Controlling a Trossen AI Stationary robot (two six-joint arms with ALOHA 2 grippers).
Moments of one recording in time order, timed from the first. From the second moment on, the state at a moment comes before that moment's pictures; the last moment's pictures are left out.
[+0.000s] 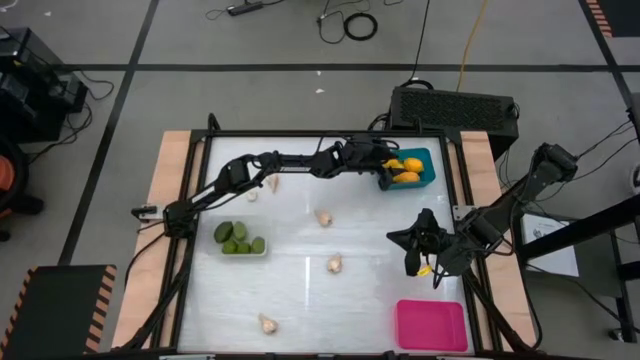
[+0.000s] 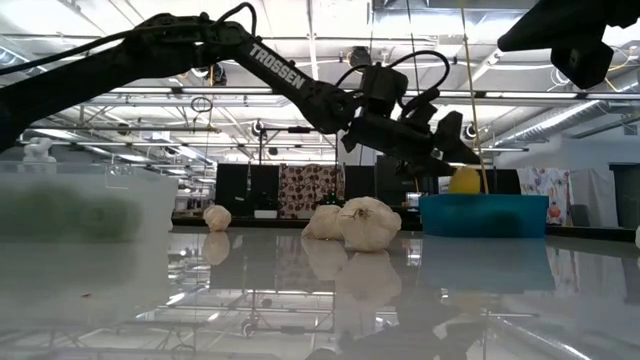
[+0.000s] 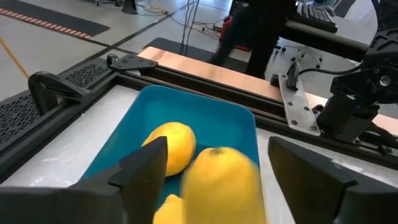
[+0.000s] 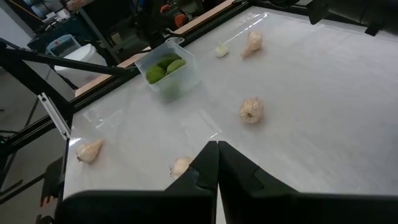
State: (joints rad) left arm 0.30 2.53 2.04 0.24 0.17 -0.14; right arm 0.70 0.99 0.65 -0.31 0.87 1.01
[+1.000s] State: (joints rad) left arm 0.27 1.79 1.92 -0.88 0.06 0.12; right arm 0.60 1.05 0.65 0.03 0.86 0.80
